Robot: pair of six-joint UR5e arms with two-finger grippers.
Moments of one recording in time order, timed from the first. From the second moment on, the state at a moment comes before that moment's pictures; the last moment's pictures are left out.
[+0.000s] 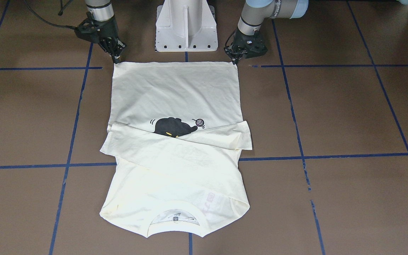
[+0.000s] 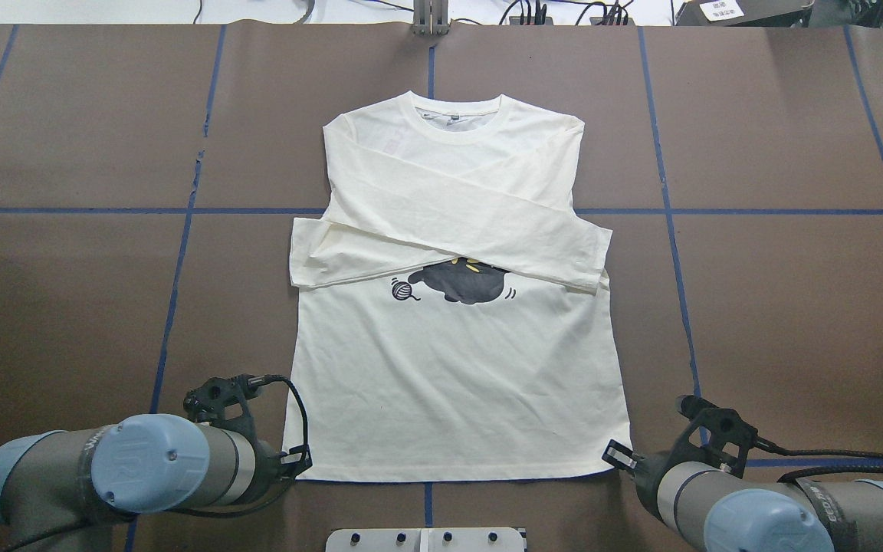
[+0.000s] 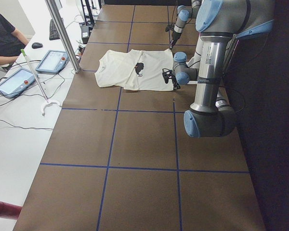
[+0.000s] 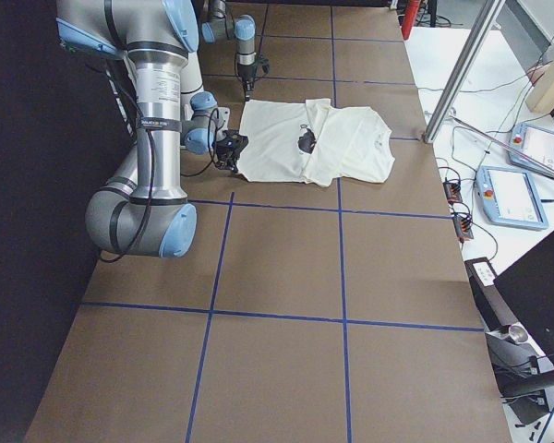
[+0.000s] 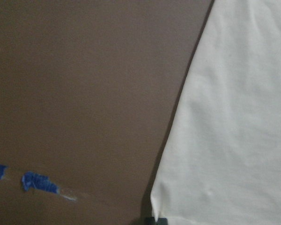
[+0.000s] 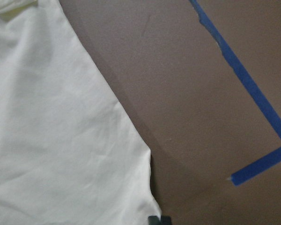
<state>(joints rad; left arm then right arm) -0.18 -1.77 -2.03 -1.83 -1.71 -1.75 0.04 -1.62 2.20 -1.38 1.36 2.08</state>
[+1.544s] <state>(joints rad) -0.64 -2.04 -1.83 -1.81 -1.78 -1.57 0.64 -1.22 1.95 -1.49 1.75 1.58</state>
